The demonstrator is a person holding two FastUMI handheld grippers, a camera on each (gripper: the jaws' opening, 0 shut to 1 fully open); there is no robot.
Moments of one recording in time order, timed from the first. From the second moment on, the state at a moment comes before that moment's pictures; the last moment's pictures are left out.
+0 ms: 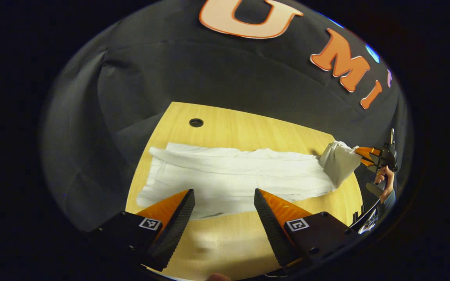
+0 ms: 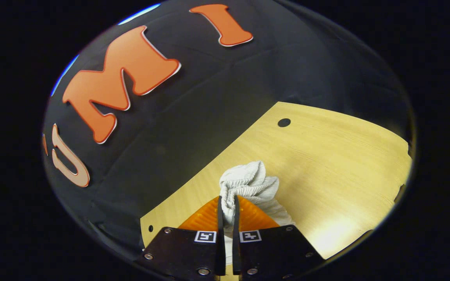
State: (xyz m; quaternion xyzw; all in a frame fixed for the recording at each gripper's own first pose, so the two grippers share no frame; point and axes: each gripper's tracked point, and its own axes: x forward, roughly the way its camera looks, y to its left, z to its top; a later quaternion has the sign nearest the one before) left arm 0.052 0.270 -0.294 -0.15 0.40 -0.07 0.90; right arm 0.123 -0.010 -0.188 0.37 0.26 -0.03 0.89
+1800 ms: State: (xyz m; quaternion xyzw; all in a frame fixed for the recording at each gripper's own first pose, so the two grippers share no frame) left arm 0.023 0.348 -0.419 -0.53 0.42 0.04 0.74; right arm 0.165 0.079 -0.119 0.13 0.35 0.18 0.91
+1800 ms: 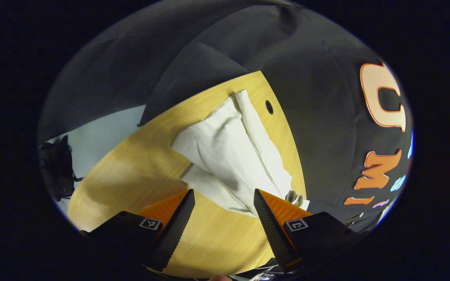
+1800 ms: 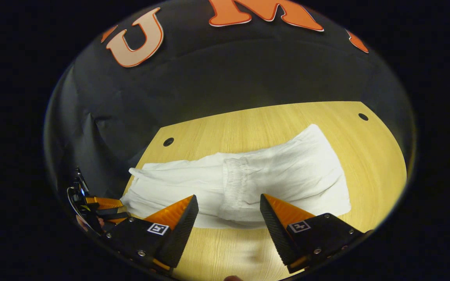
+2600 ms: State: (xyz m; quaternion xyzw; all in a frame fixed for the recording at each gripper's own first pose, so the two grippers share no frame) left arm 0.074 0.333 -0.419 -0.53 0.40 0.06 0.75; right arm 0.141 -0.013 -0.117 0.17 0.35 0.11 0.91
